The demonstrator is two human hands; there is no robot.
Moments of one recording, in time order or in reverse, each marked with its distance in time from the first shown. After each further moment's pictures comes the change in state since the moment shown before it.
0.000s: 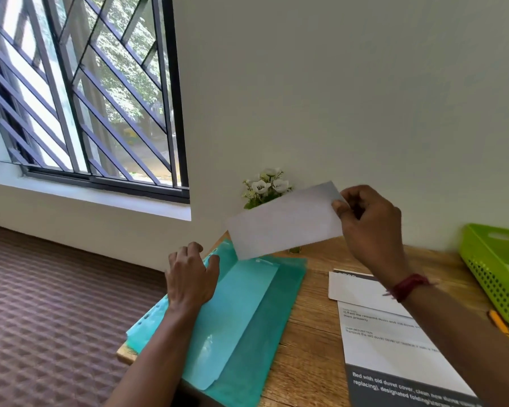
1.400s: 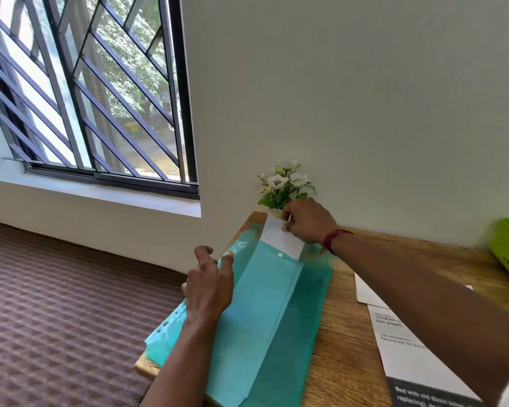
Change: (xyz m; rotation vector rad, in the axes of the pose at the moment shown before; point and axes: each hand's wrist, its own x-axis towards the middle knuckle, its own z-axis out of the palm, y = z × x) left_hand -0.003 -0.001 -0.005 -0.280 -0.104 -0.175; right_hand 0.043 0.022 0.150 -0.471 -0.713 -0.070
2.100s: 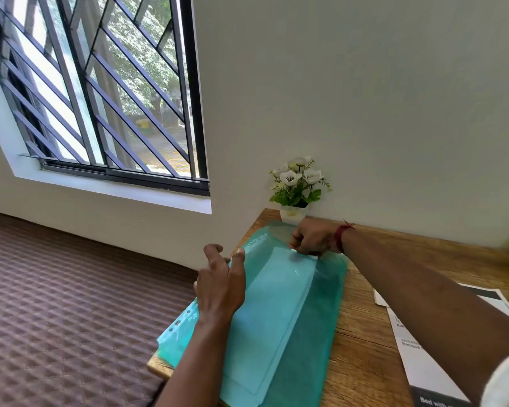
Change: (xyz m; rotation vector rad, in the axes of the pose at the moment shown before) left_hand 0.000 -0.003 0.002 -0.094 0.054 0.023; right_hand 0.012 0.013 0.030 0.387 -0.581 0.196
